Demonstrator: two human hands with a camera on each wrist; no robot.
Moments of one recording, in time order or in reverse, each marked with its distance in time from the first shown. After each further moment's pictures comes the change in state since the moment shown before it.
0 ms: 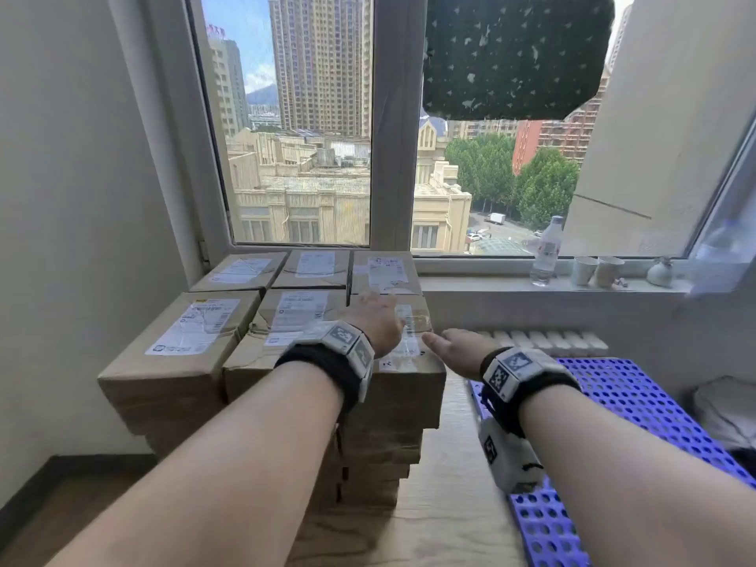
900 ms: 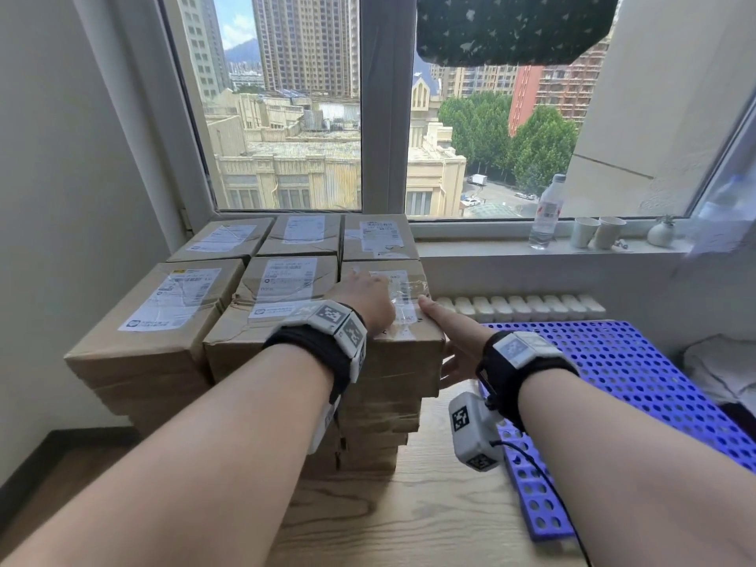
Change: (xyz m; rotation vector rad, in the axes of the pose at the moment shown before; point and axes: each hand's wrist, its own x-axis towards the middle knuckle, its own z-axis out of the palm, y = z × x) left_hand 0.014 -0.009 0.018 0.081 -0.071 -0.075; right_hand 0.006 0.010 0.030 0.946 -0.333 0.294
